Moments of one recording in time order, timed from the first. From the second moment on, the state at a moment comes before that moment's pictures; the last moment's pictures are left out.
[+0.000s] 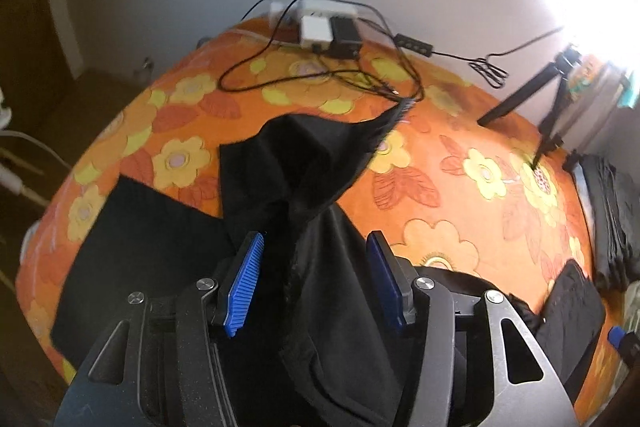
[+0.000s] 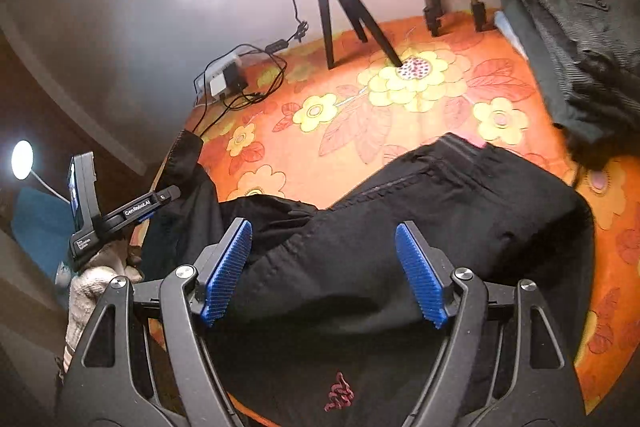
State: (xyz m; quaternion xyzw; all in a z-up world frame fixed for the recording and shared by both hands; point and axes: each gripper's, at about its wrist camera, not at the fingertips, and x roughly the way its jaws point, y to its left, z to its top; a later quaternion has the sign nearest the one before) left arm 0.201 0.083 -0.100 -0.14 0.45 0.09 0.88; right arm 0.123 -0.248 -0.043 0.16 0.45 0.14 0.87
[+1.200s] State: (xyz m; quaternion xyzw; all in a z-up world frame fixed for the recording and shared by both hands) left arm 0.206 0.097 -0.109 -0.12 0.44 0.07 0.89; right arm 0.057 -0.089 -0.077 -0.12 0.44 0.36 0.82
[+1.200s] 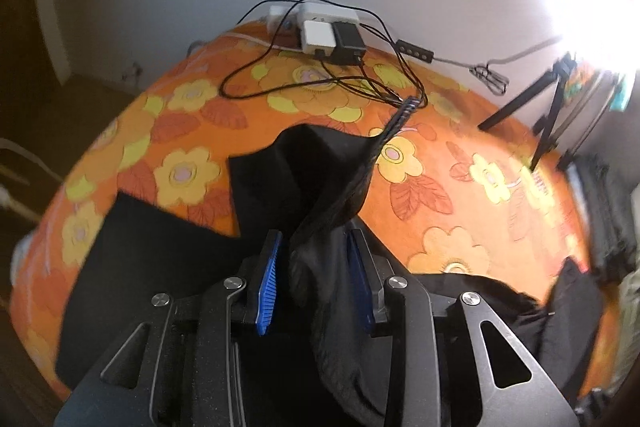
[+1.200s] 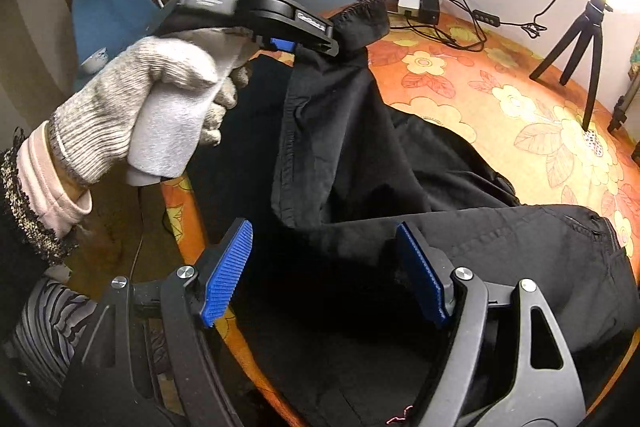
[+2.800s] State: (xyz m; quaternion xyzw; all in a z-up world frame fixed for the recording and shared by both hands) left arm 0.091 0.176 -0.118 -0.18 0.43 0.05 0.88; right arm 0.068 -0.046 -0.041 -0.12 0.40 0.40 0.81
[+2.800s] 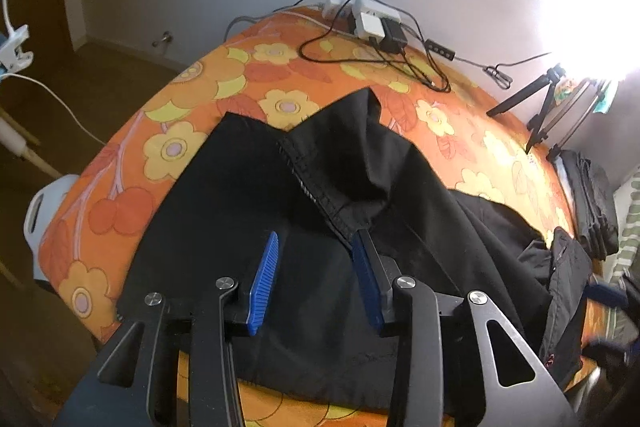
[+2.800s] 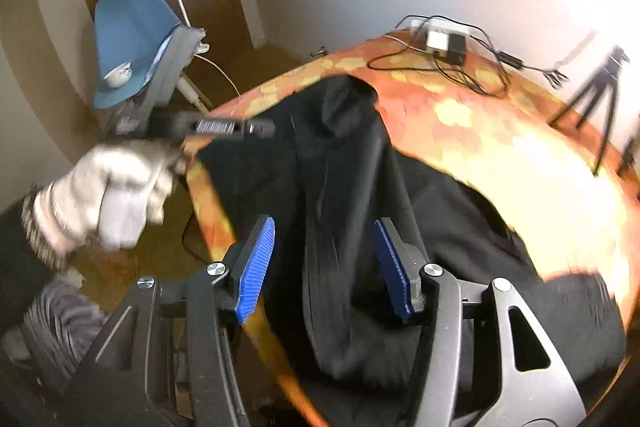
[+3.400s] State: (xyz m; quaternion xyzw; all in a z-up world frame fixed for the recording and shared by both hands) left arm 0.121 0.214 -0.144 -0.25 0.41 -0.01 0.88; right arm 0.270 0.103 -0.096 0.05 0.56 0.26 0.78
